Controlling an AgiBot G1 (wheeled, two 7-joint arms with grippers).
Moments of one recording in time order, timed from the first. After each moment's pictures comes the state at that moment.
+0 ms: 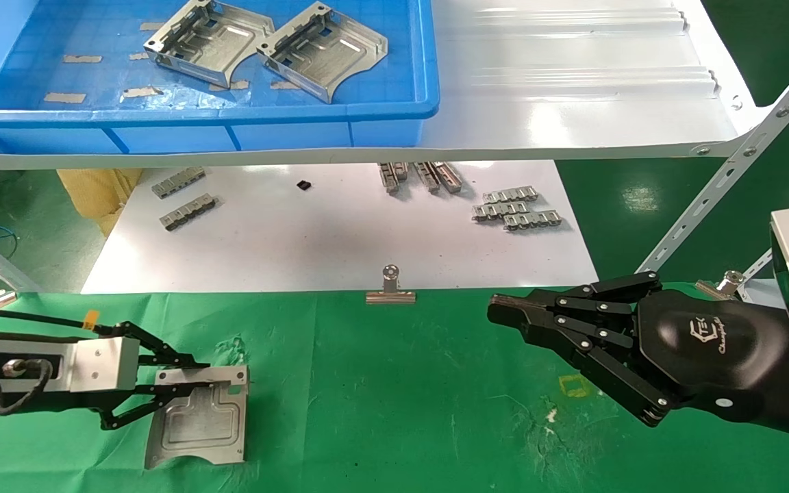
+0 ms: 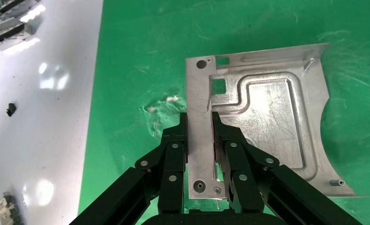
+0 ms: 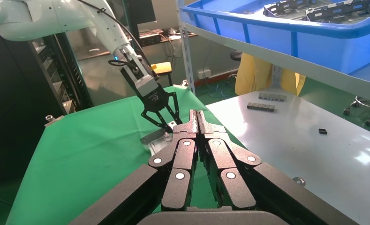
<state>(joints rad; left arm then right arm) -1.48 0.63 0.86 -0.90 1.25 1.28 0.34 1.04 -0.54 -0.37 1.18 -0.61 -1.39 0.11</state>
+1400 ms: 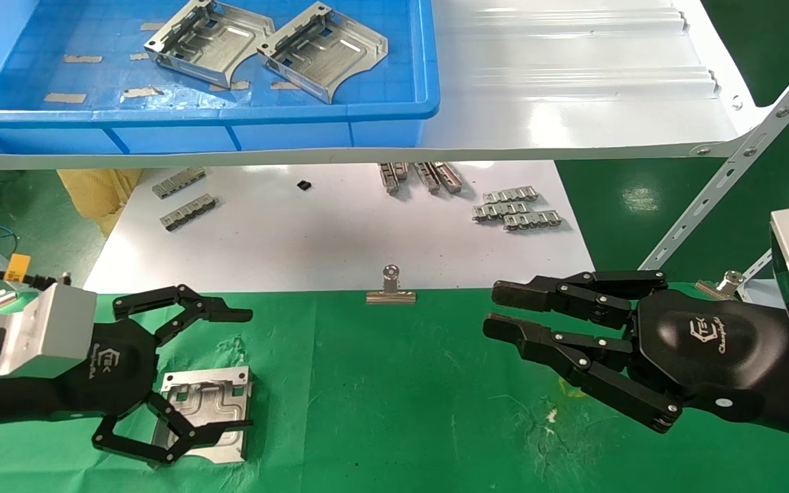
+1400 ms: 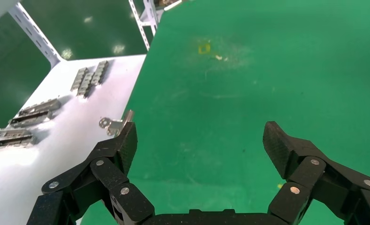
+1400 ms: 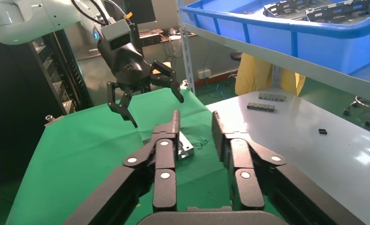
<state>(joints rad) -1.37 0.59 0.64 -1.04 0.94 1.47 0.12 1.04 -0.54 -0.37 1.18 -0.61 -1.39 0.11</state>
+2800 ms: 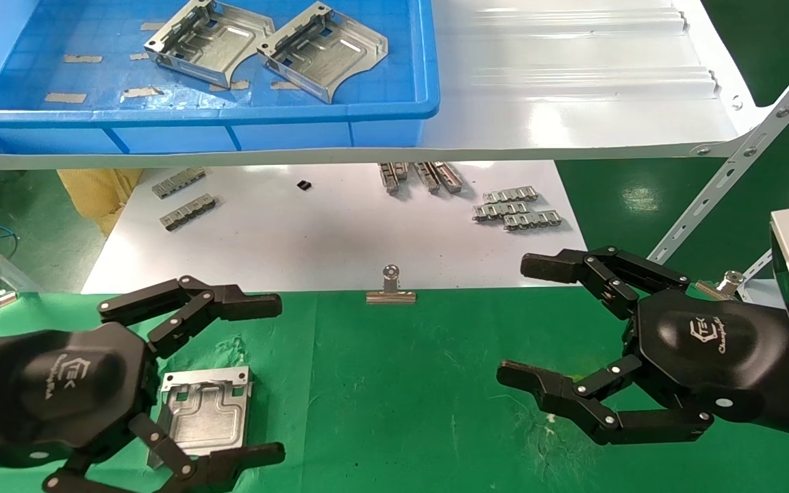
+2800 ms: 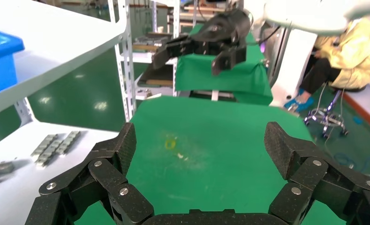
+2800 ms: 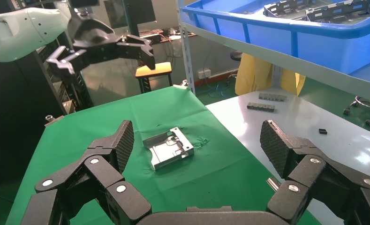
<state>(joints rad) -1.09 0.61 0.29 -1.27 0.74 1.49 -0.17 1.04 -0.54 -0.37 1.18 -0.61 -1.38 0.11</state>
